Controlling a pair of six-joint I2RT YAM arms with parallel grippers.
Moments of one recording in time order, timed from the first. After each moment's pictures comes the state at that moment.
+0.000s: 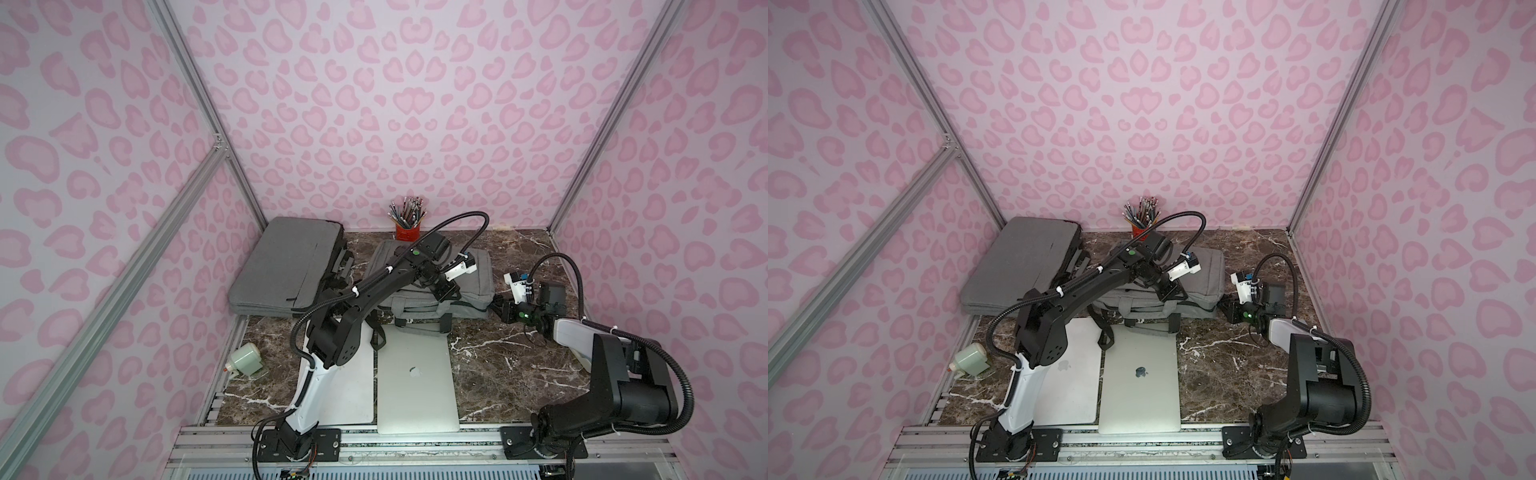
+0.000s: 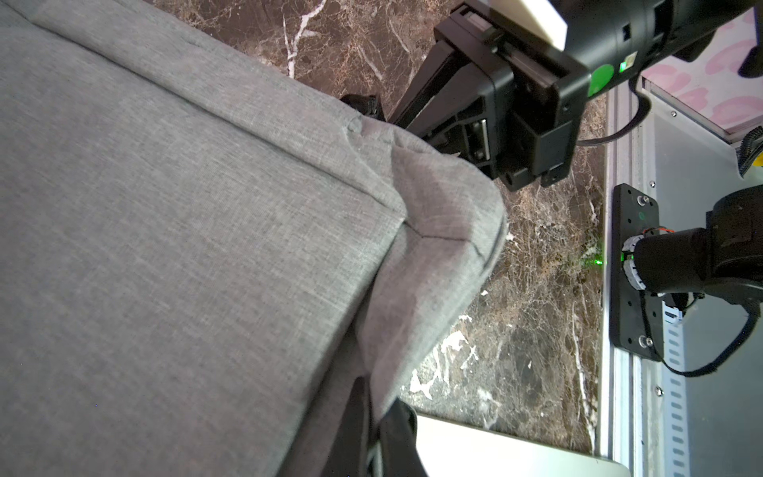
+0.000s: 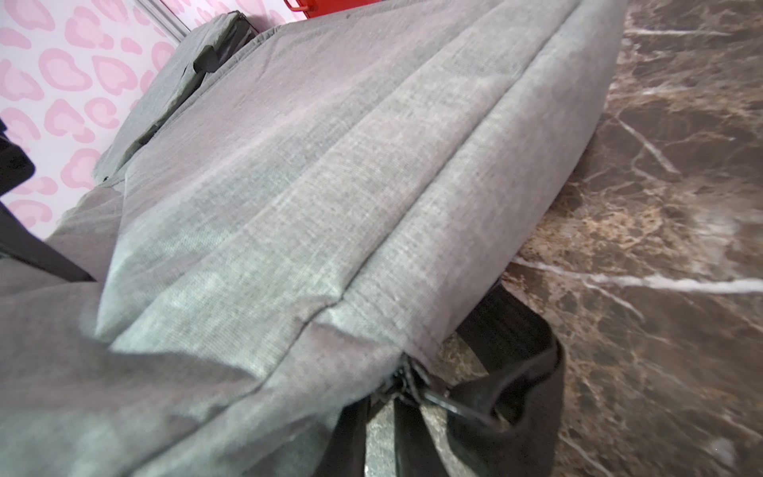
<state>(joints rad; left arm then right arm) -0.74 2.21 2.03 -0.86 0.55 0.29 -0.13 1.51 0.62 0.12 -0.74 -0.01</state>
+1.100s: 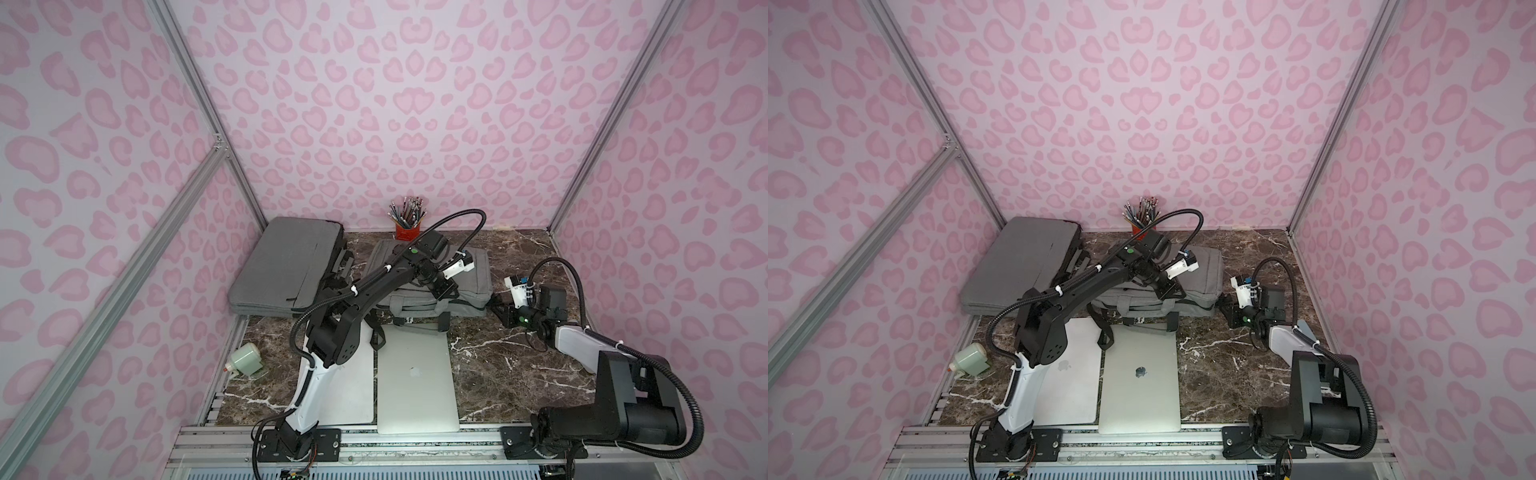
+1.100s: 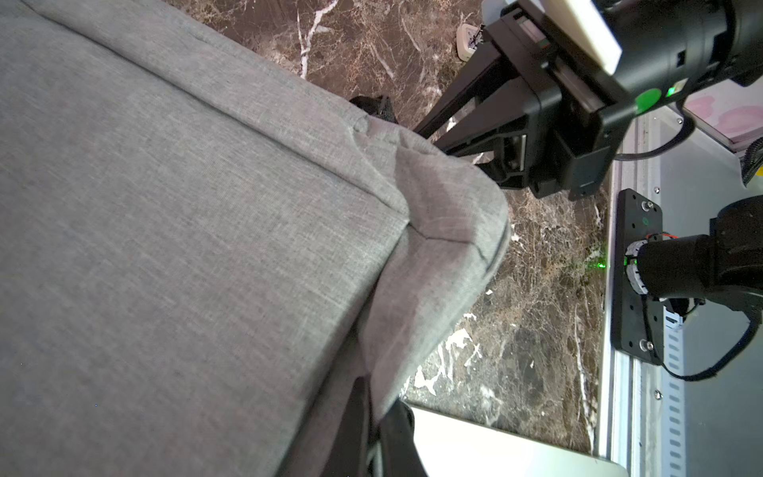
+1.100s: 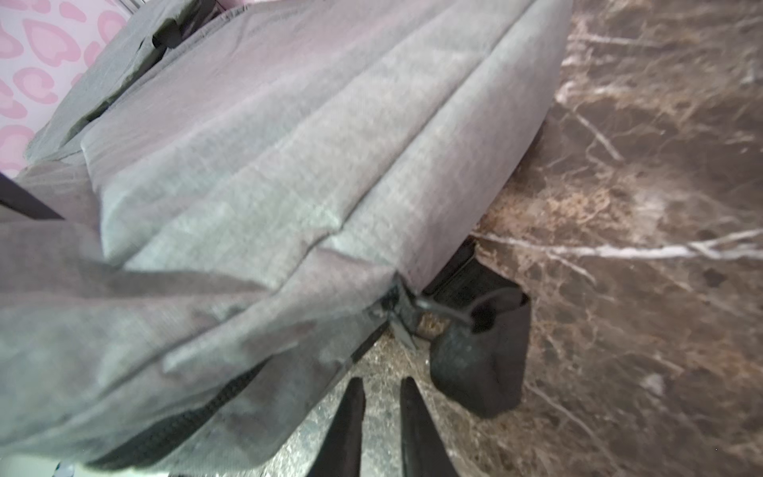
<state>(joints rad) -0.73 2.22 2.05 -0.88 0.55 0.27 -0.10 1.41 0.57 0.08 -0.62 -0.05</state>
